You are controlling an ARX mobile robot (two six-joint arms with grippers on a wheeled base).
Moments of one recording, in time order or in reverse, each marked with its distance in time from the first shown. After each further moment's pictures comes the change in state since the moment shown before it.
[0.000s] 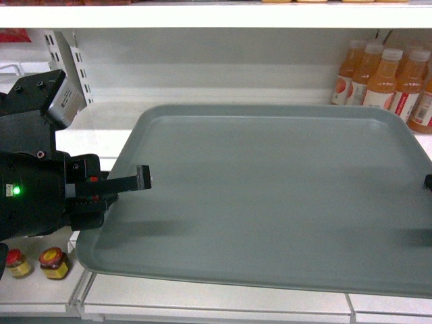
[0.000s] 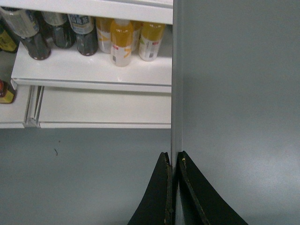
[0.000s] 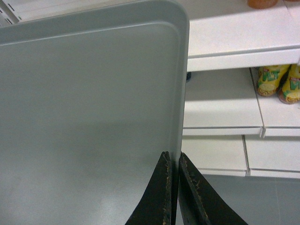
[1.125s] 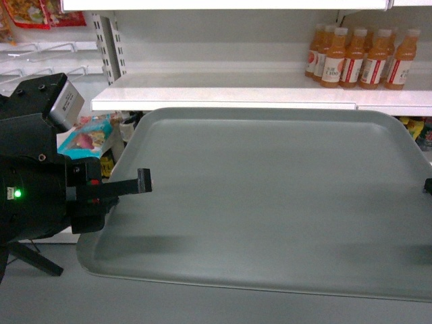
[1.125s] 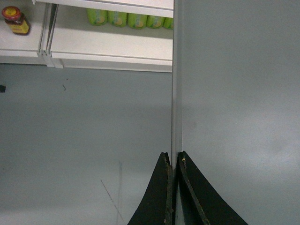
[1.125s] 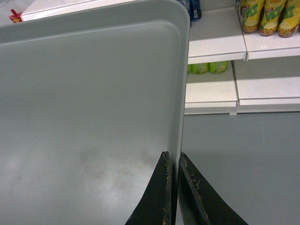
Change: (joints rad) left arm 0.000 0.000 0.000 -0.004 0.000 0.000; right arm 0.000 0.001 -0.001 -0.004 0.000 0.000
